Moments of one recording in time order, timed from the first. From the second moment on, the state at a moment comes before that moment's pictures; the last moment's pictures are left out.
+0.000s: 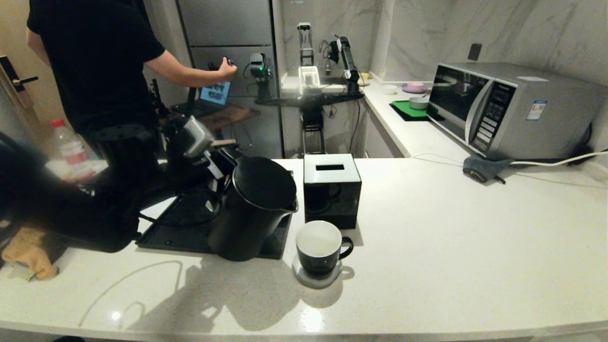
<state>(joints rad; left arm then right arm) -0.13 1.93 -0.87 -1.11 -0.58 0.43 0.00 0.00 0.00 -0.01 -0.02 0.05</state>
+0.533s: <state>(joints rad) -0.15 1.94 -0.93 -1.02 -0.58 0.48 0.00 0.00 0.00 -0.01 -0.02 0.05</state>
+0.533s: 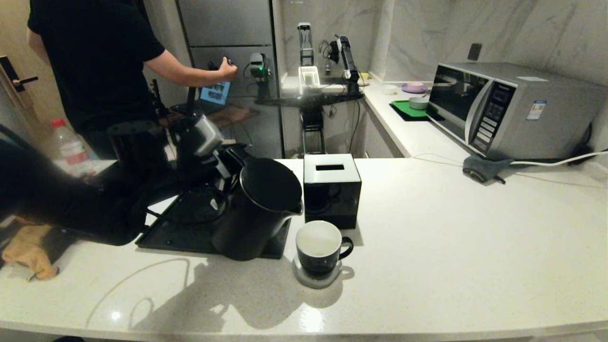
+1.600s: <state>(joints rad) -0.20 1.98 -1.04 -0.94 -0.53 0.55 0.00 0.00 0.00 -0.01 -0.02 0.05</state>
